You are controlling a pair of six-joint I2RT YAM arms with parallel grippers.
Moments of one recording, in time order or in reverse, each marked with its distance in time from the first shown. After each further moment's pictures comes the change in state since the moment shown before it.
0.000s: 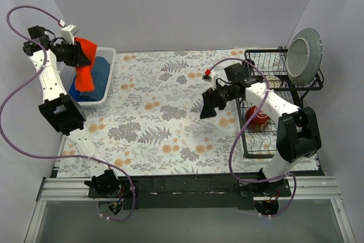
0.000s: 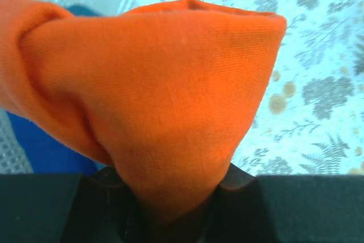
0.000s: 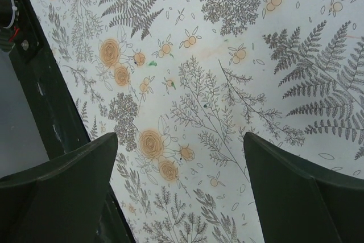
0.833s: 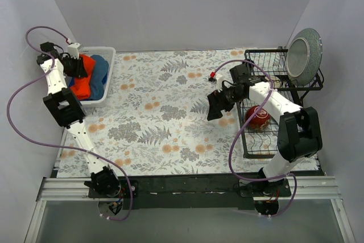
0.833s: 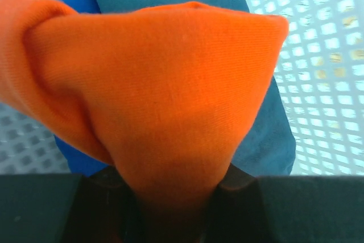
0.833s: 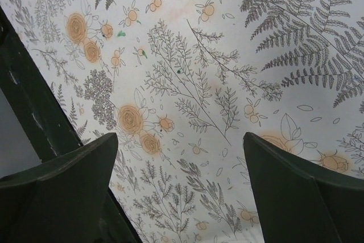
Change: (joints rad) left arm 0.047 0.330 0.028 0.241 -0.204 0.084; right arm -0.057 0.000 -0.014 -0.104 0.080 -0.061
